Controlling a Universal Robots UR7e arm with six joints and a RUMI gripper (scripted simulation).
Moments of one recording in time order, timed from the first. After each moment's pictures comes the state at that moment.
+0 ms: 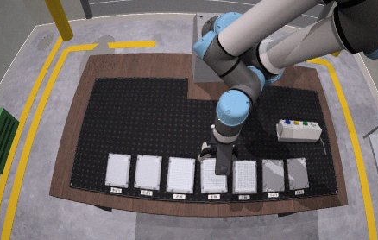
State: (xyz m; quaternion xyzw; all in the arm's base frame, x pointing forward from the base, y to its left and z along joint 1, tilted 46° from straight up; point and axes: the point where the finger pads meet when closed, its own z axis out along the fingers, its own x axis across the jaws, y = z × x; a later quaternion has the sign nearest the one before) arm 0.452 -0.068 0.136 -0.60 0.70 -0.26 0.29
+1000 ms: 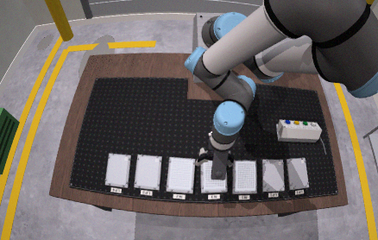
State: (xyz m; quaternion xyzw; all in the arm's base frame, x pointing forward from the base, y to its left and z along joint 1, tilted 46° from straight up) arm 0.487 -0.076 0.105 -0.59 0.71 -0.26 0.29
